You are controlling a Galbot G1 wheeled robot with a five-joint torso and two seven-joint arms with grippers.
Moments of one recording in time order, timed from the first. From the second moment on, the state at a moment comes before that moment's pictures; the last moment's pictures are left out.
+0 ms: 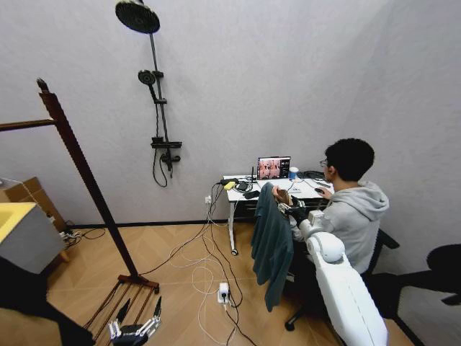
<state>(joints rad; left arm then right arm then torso) 1.86 -1.52 -0.65 -2.22 -0.22 -0.12 0.14 -0.69 1.20 0.61 1.59 0.22 -0.30 -0.18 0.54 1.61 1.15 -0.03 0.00</state>
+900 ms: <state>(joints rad) 1.86 -1.52 -0.65 -2.22 -0.22 -0.12 0.14 -0.89 1.15 0.60 1.99 0.38 -0.42 0.00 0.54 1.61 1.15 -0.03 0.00</state>
